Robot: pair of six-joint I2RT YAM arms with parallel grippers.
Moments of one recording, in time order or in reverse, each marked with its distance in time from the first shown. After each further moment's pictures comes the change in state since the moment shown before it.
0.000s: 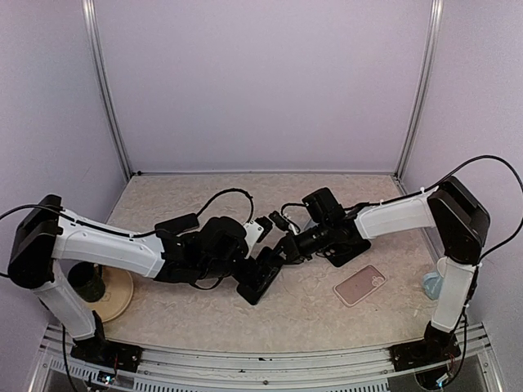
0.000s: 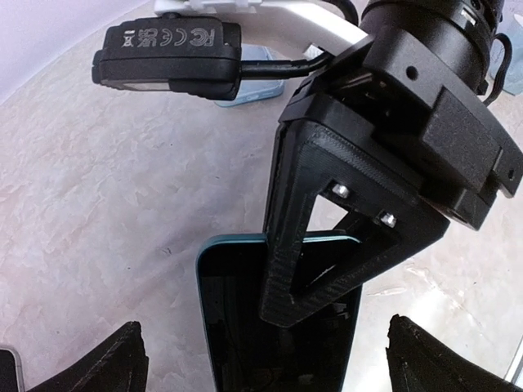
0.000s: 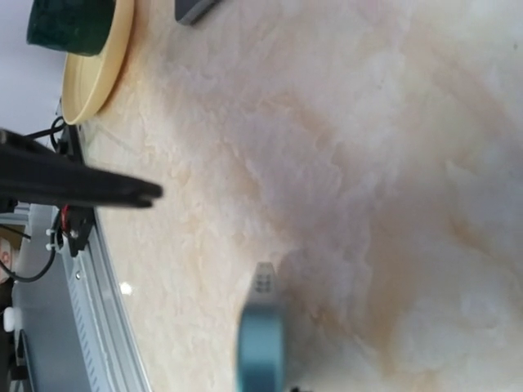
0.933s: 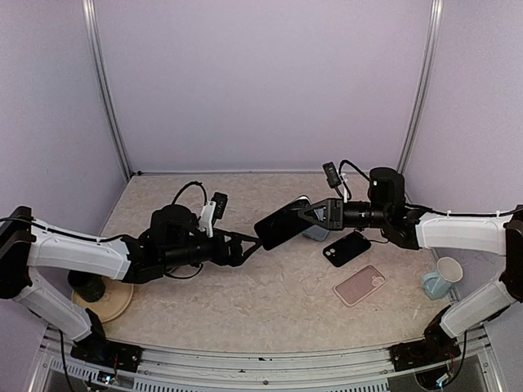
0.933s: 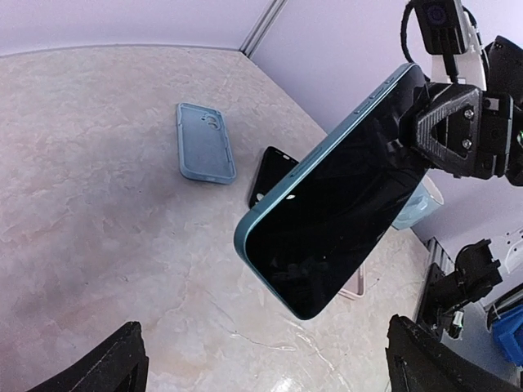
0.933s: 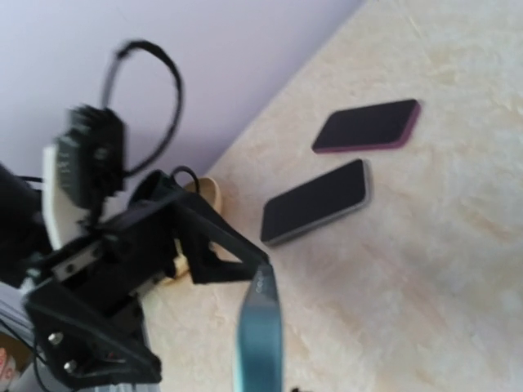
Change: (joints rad) left arm 0.176 -0.227 -0.272 0.397 0.299 -0.345; right arm -0.146 -0.483 -0.302 0.372 0.078 0.077
